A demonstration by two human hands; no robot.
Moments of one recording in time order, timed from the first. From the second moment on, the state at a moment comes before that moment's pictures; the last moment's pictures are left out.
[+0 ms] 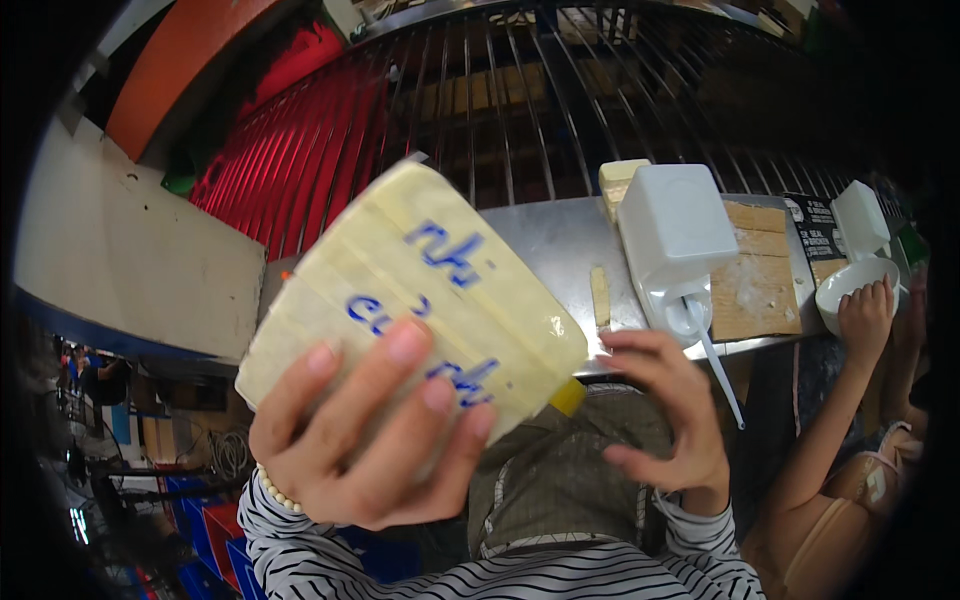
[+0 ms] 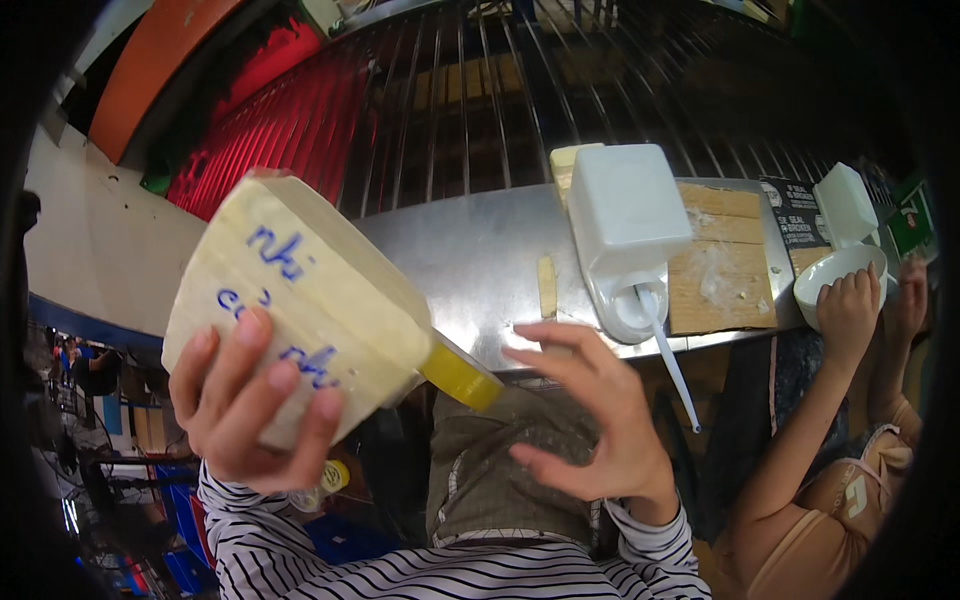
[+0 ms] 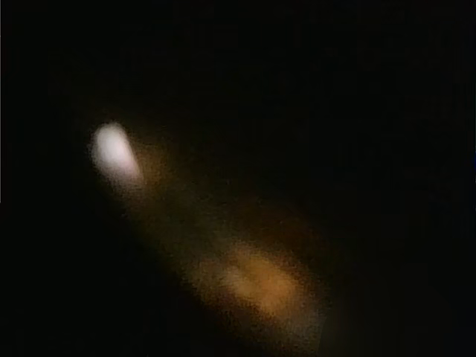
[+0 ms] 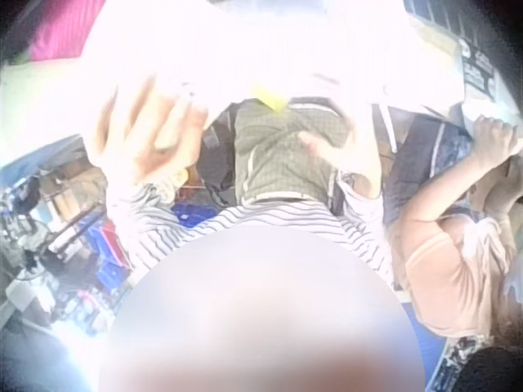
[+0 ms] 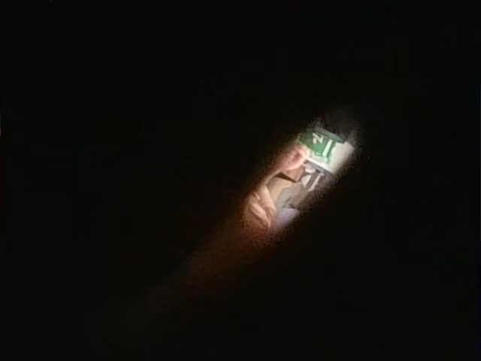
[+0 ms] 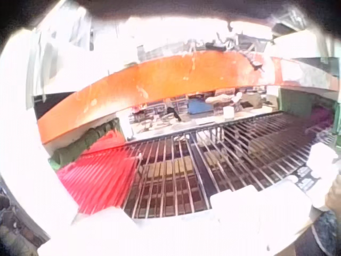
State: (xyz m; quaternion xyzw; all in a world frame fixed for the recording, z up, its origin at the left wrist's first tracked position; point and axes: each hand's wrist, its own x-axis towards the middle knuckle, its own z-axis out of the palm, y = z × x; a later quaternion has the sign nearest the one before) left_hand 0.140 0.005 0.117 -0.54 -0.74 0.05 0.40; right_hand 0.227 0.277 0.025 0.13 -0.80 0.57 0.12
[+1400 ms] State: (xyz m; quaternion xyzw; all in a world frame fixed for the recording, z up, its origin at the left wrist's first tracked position) left_hand 0.115 0.016 0.099 -0.45 -0.75 -0.41 0.26; right_hand 0.219 0.226 0.034 0.08 -0.74 0.64 0.20
